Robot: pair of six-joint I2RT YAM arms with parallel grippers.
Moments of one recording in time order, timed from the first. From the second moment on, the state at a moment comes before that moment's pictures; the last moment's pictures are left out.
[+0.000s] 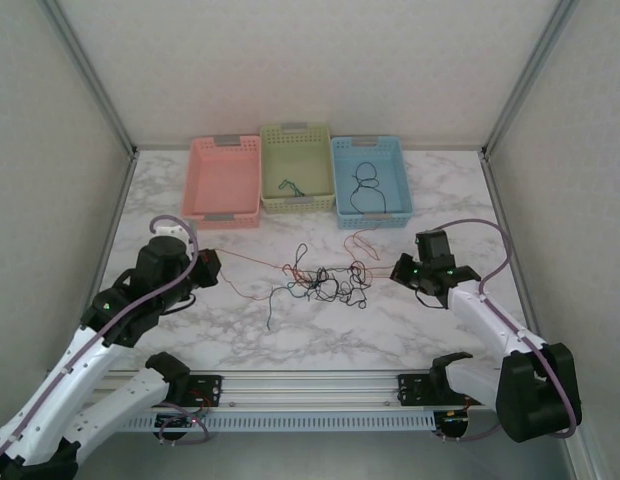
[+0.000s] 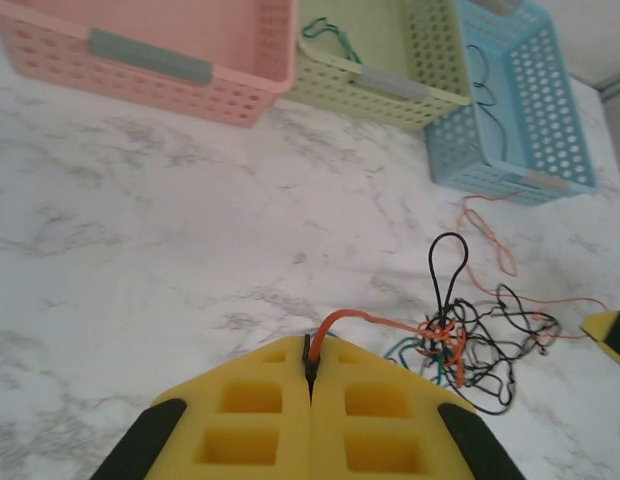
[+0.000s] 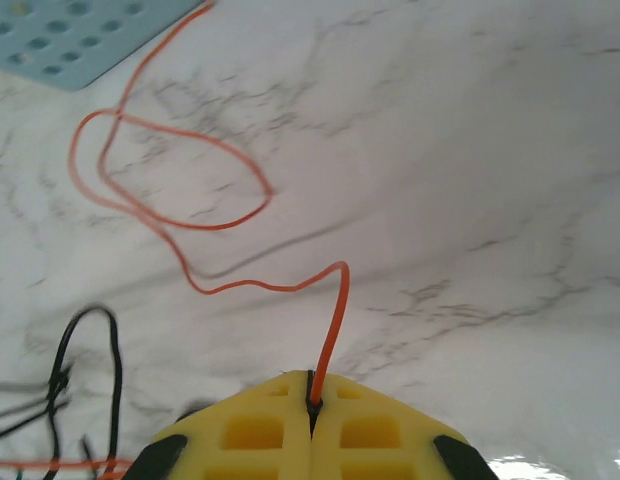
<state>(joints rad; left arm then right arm) -0.56 0.69 0.90 -0.84 -0.16 -0.69 0.25 1.11 0.59 -0.44 -0.12 0.62</state>
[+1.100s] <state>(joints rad) -0.50 0.87 1.49 -1.09 -0.24 -0.52 0.13 1.09 0.52 -0.44 -0.11 0.64</state>
